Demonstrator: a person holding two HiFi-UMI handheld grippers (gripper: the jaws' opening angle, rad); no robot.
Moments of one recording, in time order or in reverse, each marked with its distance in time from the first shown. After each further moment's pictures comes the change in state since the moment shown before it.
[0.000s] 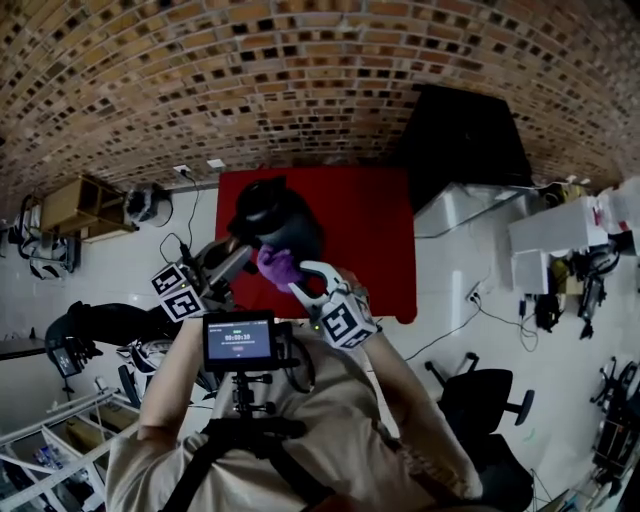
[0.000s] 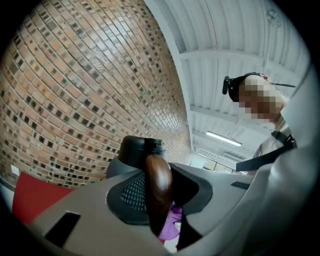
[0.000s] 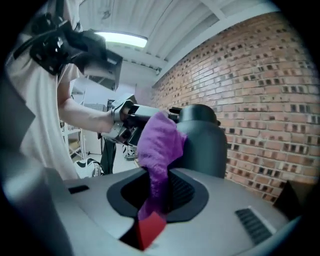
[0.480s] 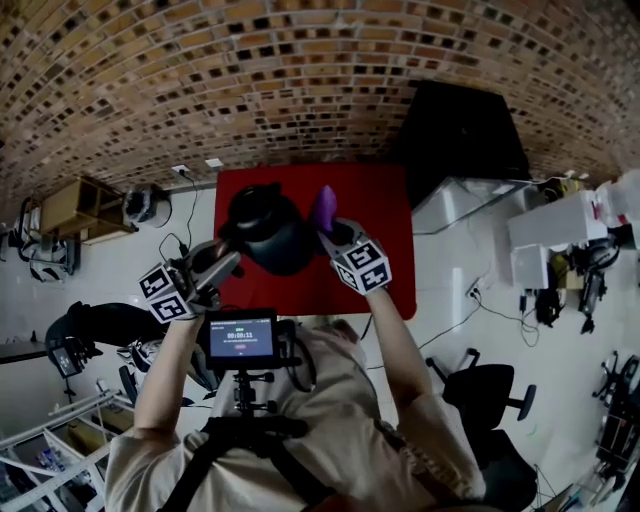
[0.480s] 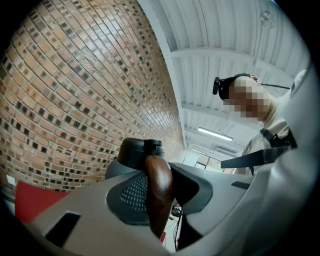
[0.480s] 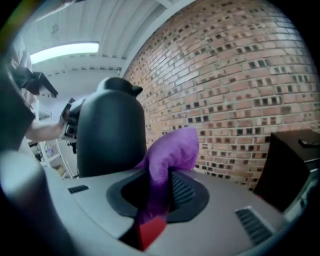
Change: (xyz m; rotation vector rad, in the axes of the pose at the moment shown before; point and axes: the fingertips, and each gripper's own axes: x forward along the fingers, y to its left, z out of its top) left arm -0.023 -0.016 0.002 0.064 0.042 -0.081; right arm 0.007 -0.119 -0.077 0.355 0.094 -0.158
